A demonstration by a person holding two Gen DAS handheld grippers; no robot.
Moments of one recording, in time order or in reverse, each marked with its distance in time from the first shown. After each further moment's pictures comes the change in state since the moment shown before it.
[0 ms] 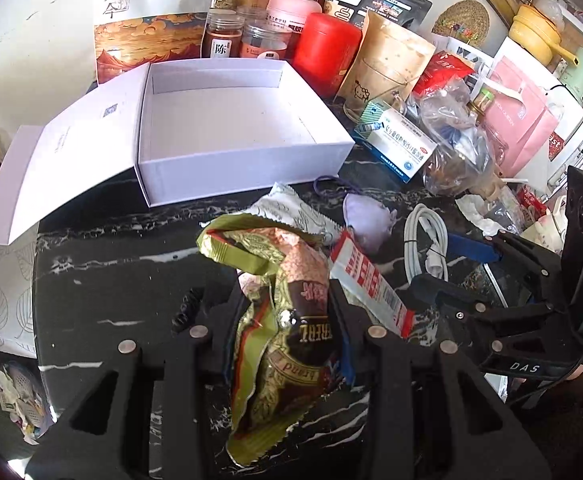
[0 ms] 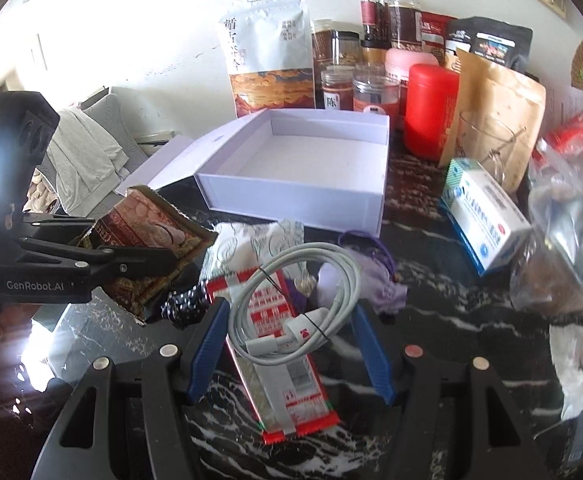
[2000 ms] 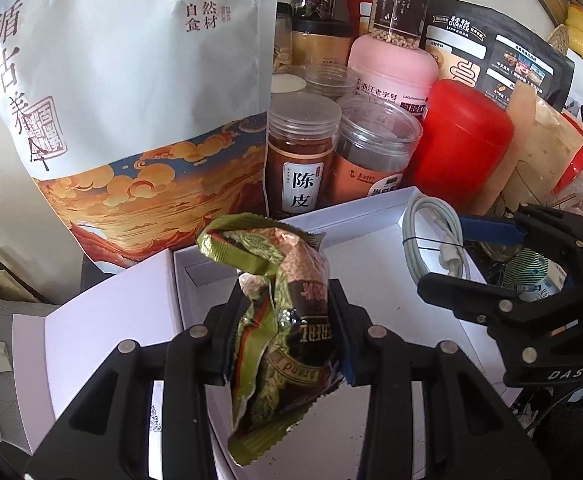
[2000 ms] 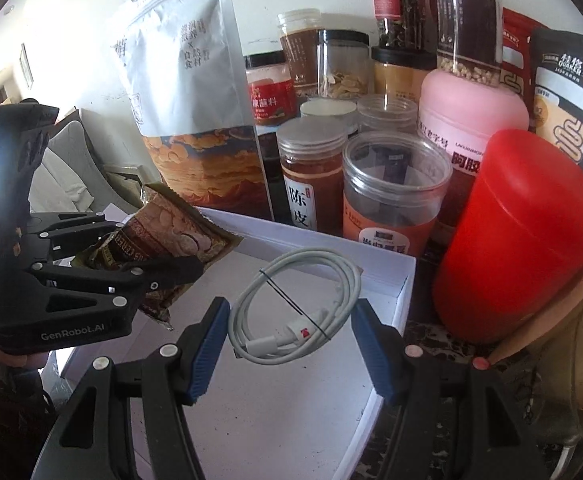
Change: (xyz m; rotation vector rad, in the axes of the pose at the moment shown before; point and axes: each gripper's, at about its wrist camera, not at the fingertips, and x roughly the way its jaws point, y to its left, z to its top) left arm 0.145 0.087 0.252 0.128 -0.079 0.174; right arm 0.195 -0.089 0.206 -0.030 0.015 0.050
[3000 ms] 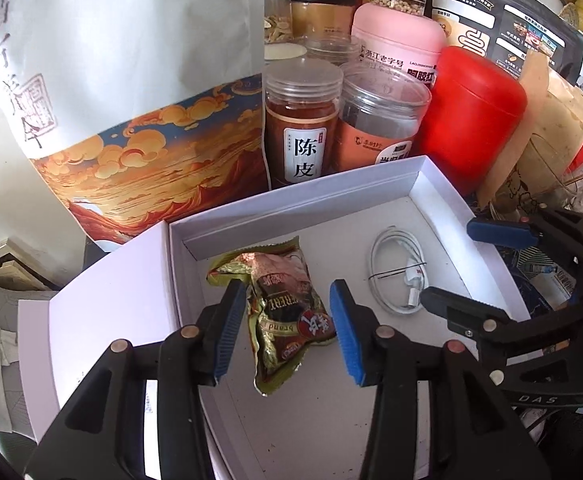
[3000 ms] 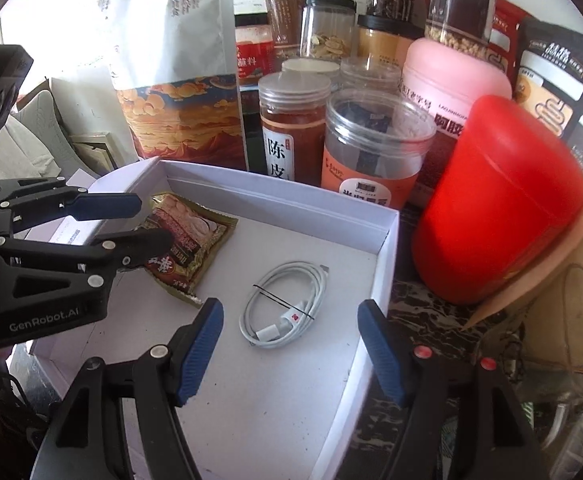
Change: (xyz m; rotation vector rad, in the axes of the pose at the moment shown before) left arm 0.011 -0.010 -0.016 0.016 0.071 0.061; right arm -0.004 0.011 -0.015 -0.016 0.092 -0.139
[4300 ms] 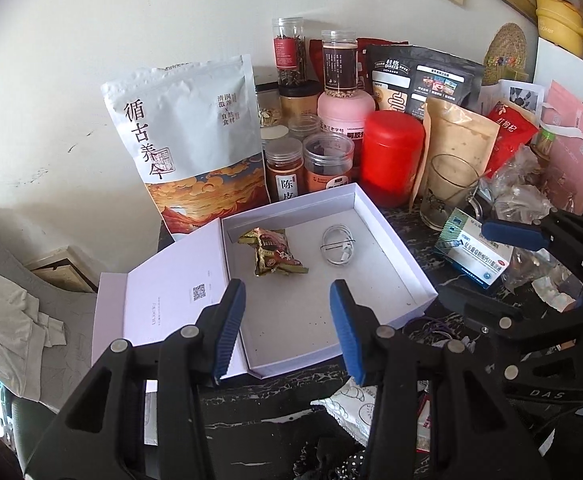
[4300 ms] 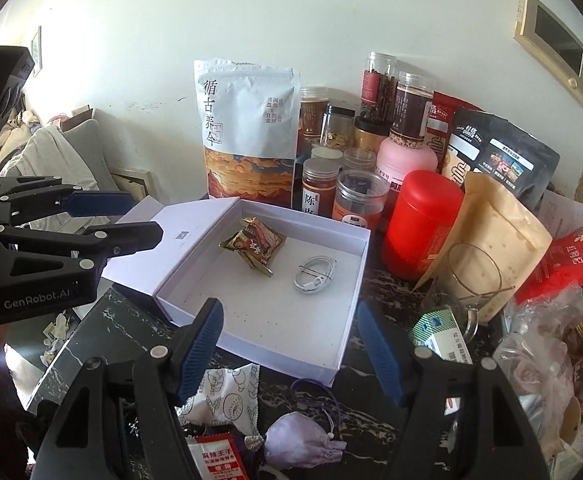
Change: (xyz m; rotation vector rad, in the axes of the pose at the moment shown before) left arm -0.227 -0.048 -0.070 0.018 -0.174 0.096; right arm -0.186 0.057 -0.078 -0.031 -0.220 -0.031
